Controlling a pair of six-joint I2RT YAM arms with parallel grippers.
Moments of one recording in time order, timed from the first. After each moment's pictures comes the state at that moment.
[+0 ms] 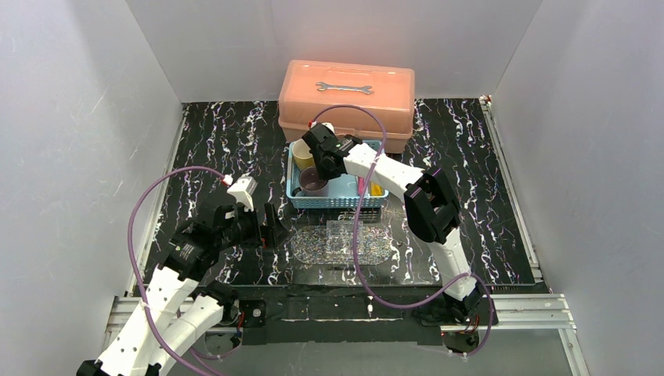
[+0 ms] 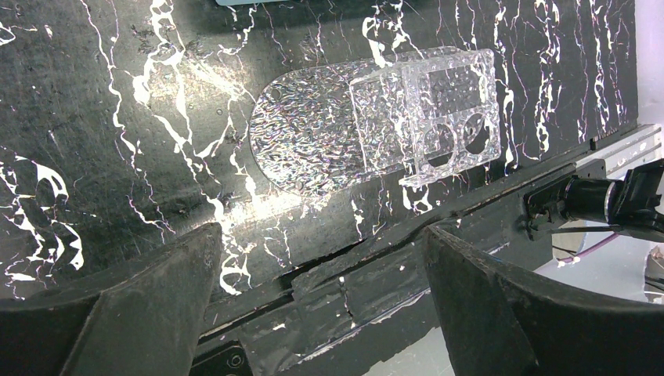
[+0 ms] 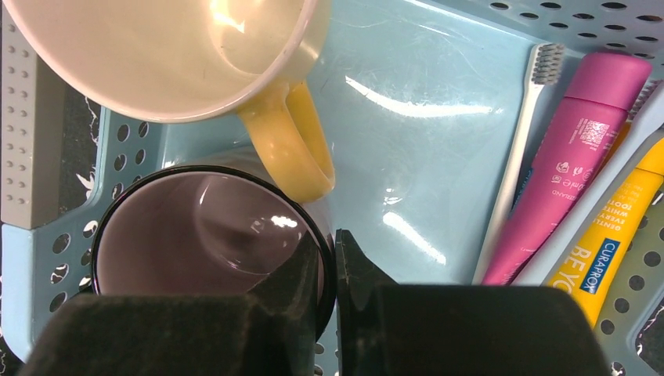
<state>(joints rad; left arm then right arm) -0.45 0.63 0.77 -0.85 0.19 -0.45 0.83 2.17 1.87 -0.72 0.25 0.42</state>
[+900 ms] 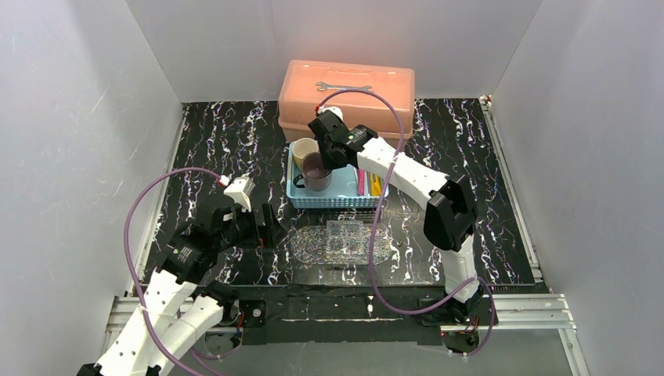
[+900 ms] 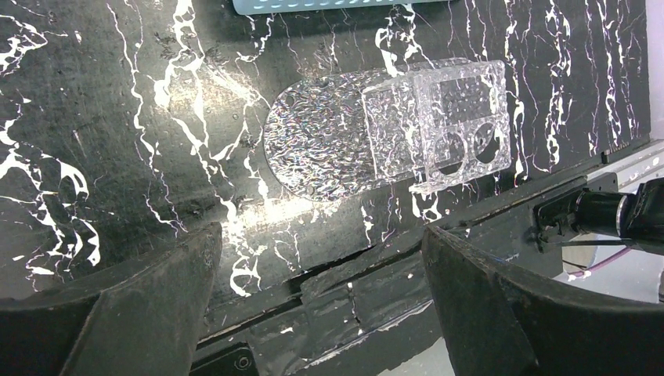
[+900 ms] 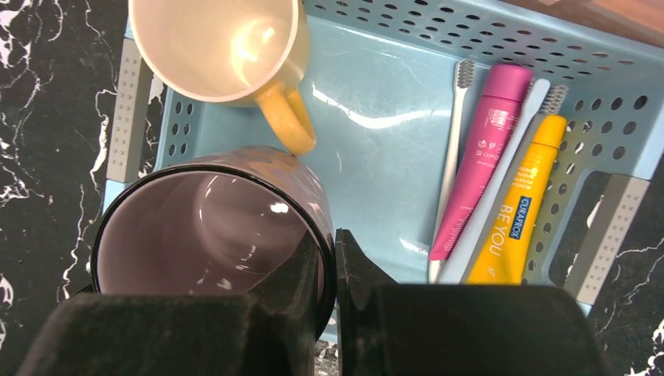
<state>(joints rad) -0.45 0.61 0.77 -0.86 0.15 -0.45 0.83 2.03 1.88 -0.78 0.30 0.44</state>
